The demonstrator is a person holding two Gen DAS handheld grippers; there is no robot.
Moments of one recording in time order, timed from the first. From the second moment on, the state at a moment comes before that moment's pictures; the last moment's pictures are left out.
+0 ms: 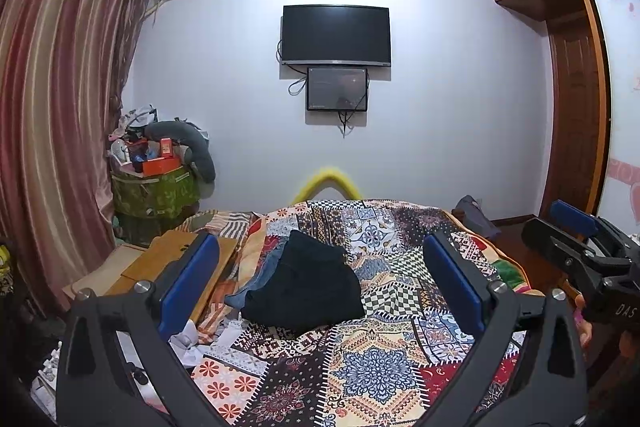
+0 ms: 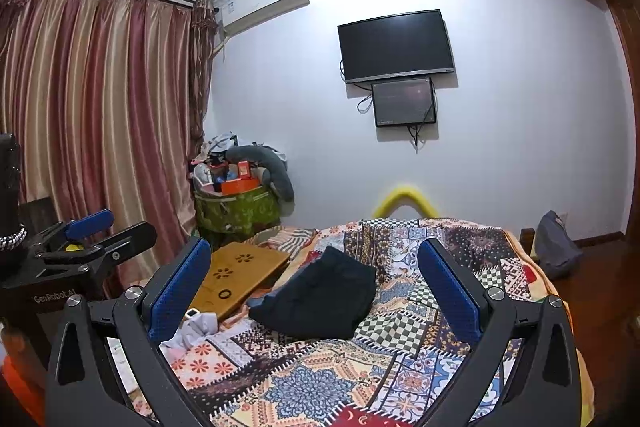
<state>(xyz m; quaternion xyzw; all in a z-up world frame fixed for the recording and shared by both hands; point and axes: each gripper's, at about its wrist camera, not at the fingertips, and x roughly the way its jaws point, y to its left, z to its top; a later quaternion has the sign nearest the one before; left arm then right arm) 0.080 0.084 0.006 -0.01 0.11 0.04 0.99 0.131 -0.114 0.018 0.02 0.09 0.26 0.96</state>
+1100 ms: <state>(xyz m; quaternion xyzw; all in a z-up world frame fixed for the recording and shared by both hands) 0.089 0.090 -0.007 -0.02 0.12 0.04 0.99 0.132 -0.111 0.017 0.01 0.11 0.25 0.96</state>
